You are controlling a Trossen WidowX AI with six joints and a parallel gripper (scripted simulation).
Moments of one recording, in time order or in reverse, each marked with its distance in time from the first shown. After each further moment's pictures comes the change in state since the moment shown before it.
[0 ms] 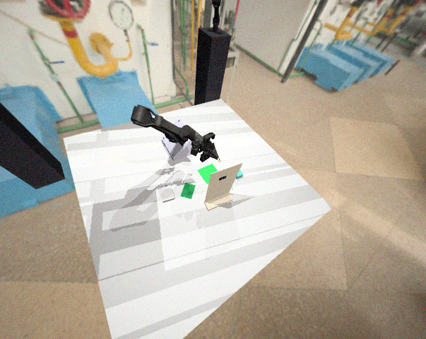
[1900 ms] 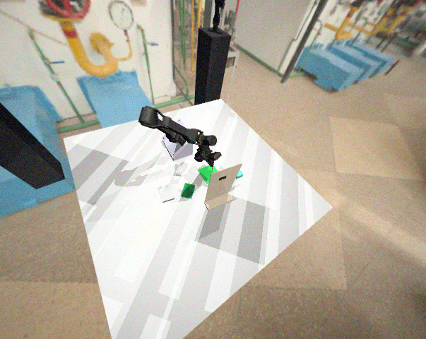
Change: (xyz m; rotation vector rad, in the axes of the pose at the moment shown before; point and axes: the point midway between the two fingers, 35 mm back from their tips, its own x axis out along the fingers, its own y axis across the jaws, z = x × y) arm -0.045 -0.159 -0.054 -0.029 0.106 -0.904
